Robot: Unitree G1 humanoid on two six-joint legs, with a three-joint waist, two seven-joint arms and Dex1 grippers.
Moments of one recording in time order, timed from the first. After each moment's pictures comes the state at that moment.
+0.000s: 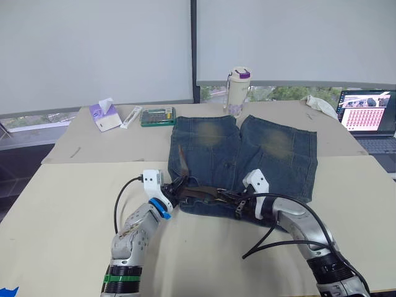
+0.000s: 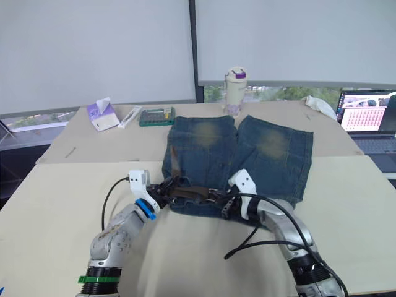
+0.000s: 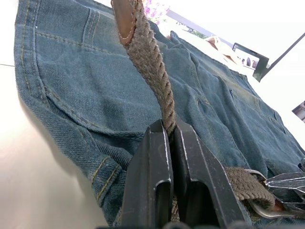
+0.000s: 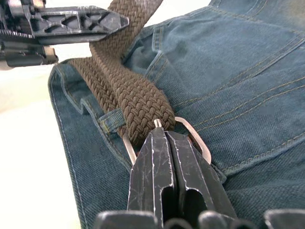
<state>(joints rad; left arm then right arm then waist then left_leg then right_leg) -0.22 0.06 0.09 -0.08 -0.48 0.48 -0.36 -0.32 -0.45 0.15 -0.04 0.30 0.44 0.76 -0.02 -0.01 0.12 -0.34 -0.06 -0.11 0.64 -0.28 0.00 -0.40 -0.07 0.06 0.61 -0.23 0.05</state>
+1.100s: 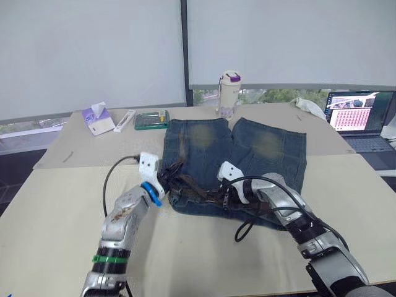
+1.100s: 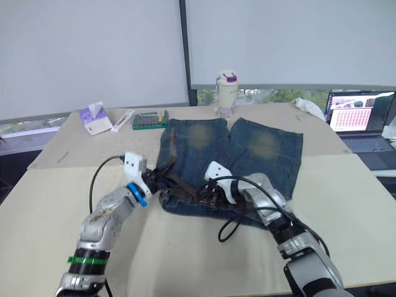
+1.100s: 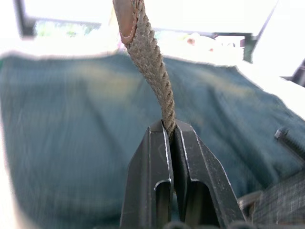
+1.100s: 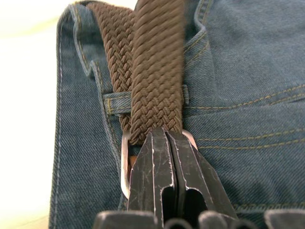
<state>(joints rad) -0.45 0.23 0.01 0.03 -0.36 0.33 -0.50 -0.67 -0.41 0.38 0.30 0.05 0.42 0.99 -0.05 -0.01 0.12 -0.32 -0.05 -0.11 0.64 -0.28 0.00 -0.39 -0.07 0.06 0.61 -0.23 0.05</state>
